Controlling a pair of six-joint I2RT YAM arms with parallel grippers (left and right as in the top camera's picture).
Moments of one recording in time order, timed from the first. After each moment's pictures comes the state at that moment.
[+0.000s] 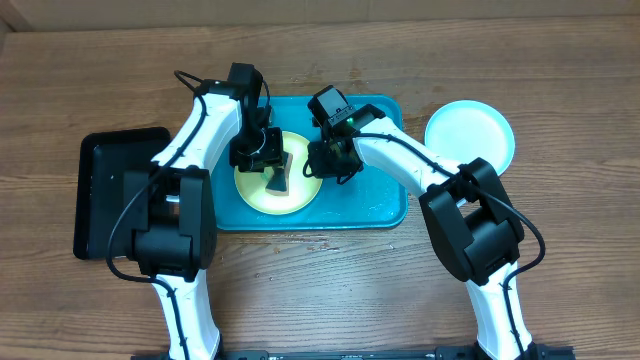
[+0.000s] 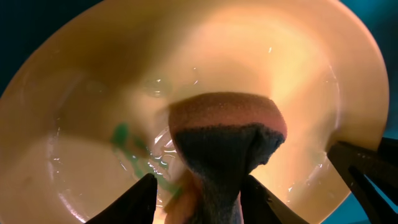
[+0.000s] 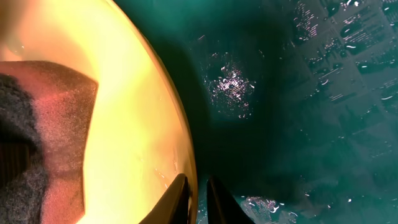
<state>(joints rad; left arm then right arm) -0.16 2.13 1.61 -1.04 0.23 -0.23 0.60 2.23 1.68 -0.76 -0.20 0.44</state>
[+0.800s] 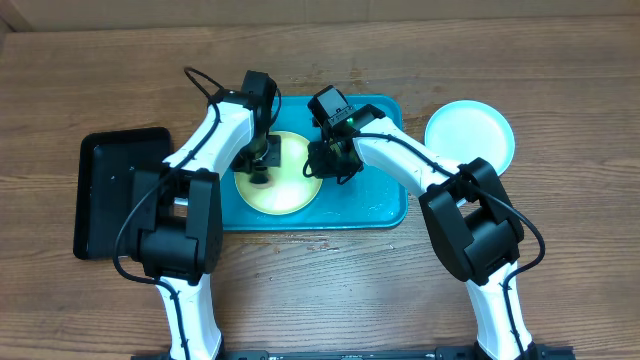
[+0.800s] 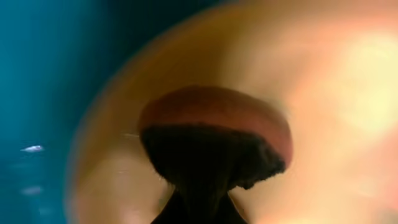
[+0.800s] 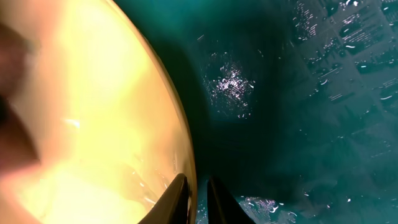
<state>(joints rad) -0.20 2.12 1.54 -0.95 -0.09 -0.24 0.60 2.23 1.68 -0.76 -0.20 0.44</state>
